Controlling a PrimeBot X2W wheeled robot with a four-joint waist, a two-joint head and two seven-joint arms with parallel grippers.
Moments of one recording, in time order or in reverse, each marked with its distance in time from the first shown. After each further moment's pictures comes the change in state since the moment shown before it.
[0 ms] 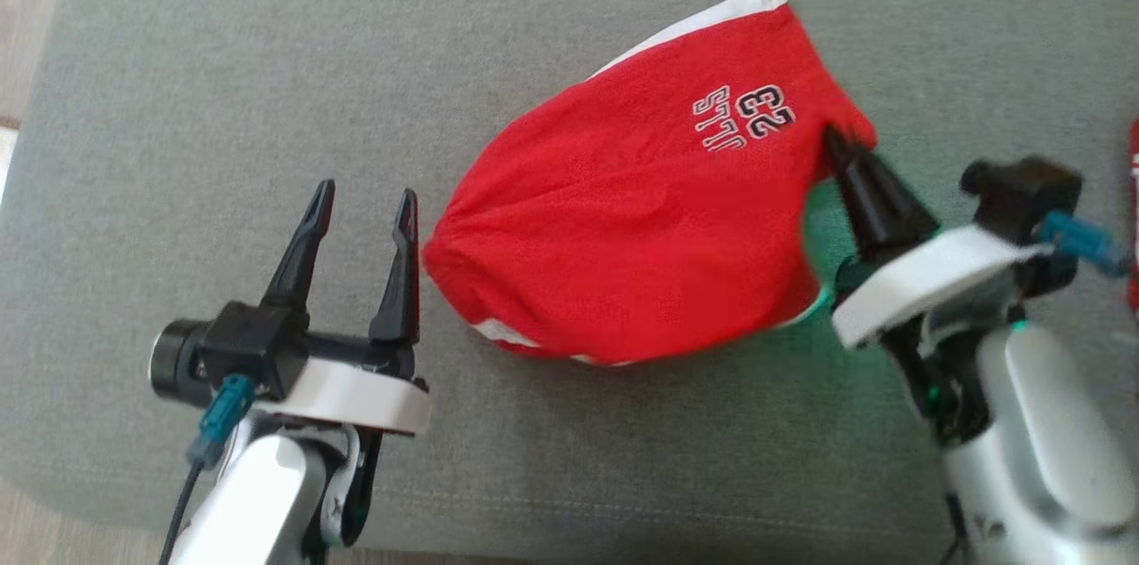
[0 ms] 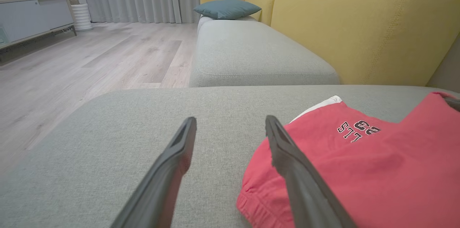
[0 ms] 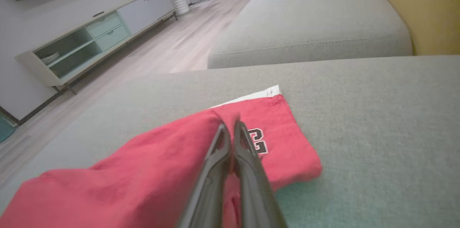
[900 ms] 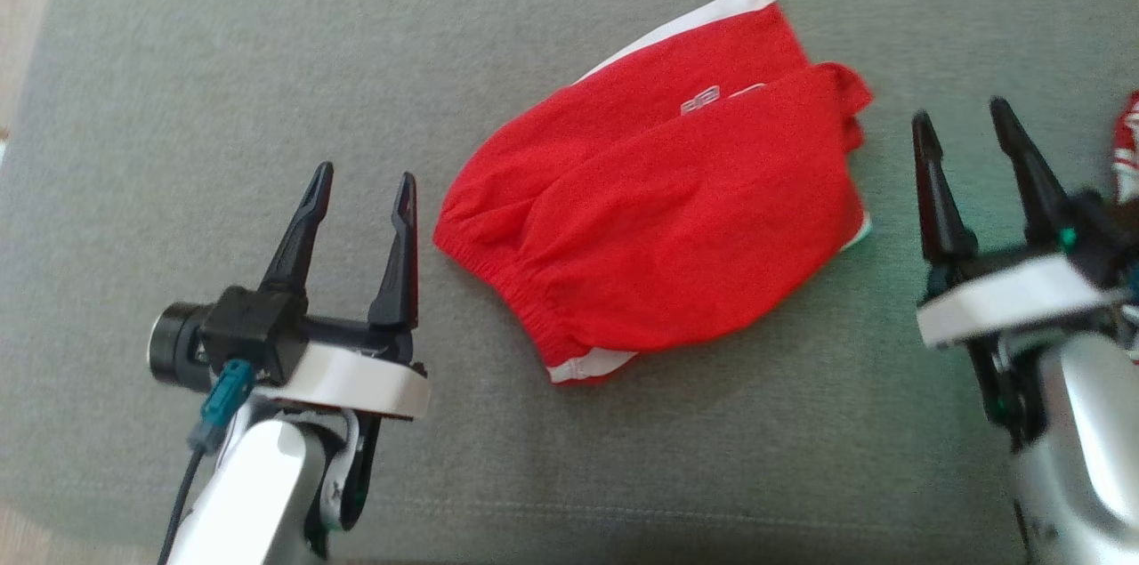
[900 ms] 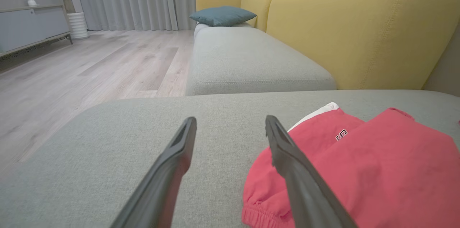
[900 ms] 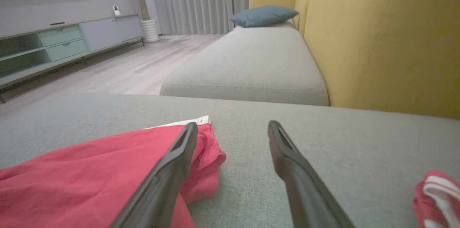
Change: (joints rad) left arm -0.030 -0.043 0.040 0.040 0.043 -0.041 -0.003; right arm -0.035 -0.095 -0.089 0.159 -0.124 0.000 -0.308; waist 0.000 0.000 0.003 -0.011
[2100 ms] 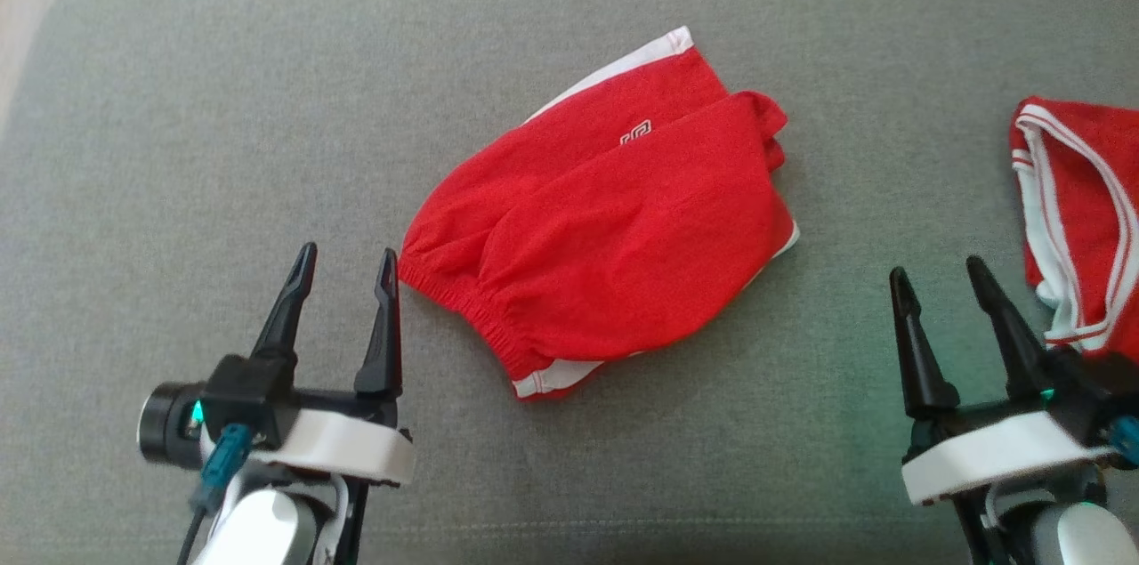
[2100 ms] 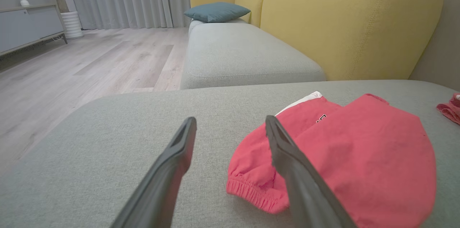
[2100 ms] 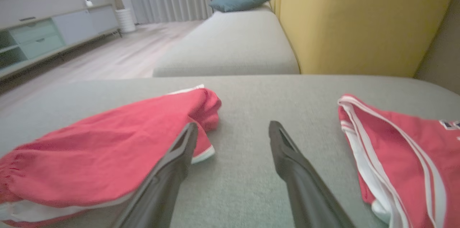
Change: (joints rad) left arm 0.138 0.038 0.002 -0.037 0.000 0.060 0.014; right arm 0.397 0.119 -0.066 -0.355 -0.064 0.000 0.140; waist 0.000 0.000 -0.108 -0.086
